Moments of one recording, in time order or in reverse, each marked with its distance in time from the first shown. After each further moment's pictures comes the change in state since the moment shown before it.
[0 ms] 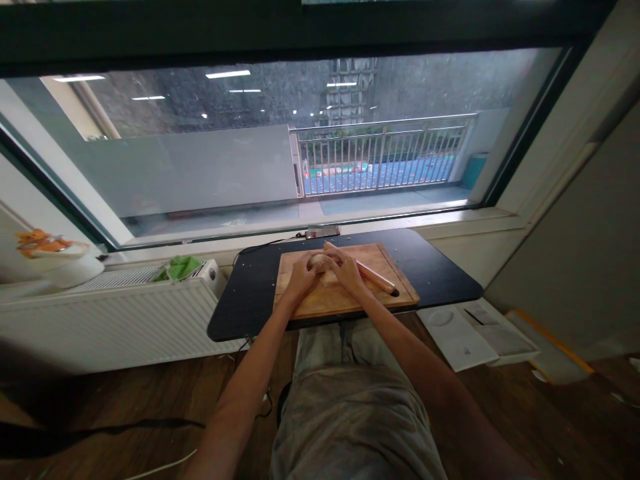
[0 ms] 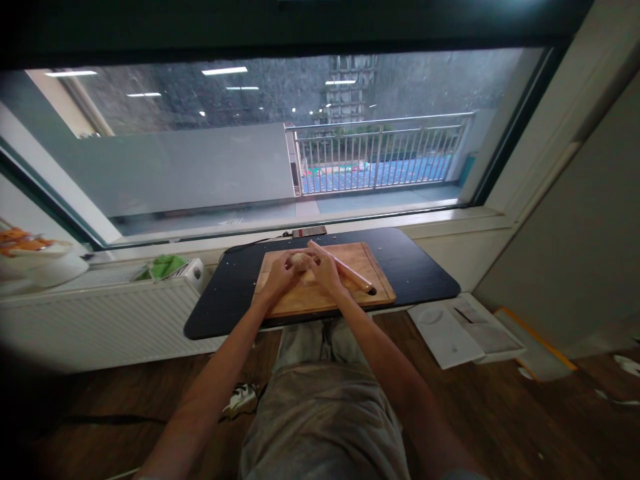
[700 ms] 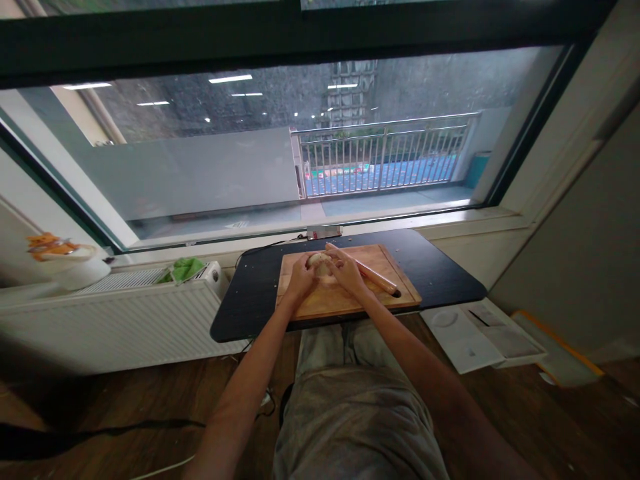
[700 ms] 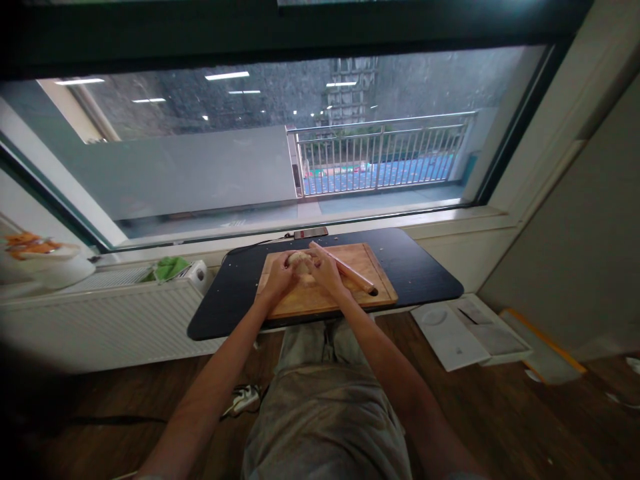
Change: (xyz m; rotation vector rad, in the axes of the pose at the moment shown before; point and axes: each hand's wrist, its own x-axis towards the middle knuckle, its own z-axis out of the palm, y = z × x) left_hand 0.003 -0.005 -0.003 0.056 0.058 -0.021; right_hand -0.002 0.008 0.002 -0.006 -0.007 0.004
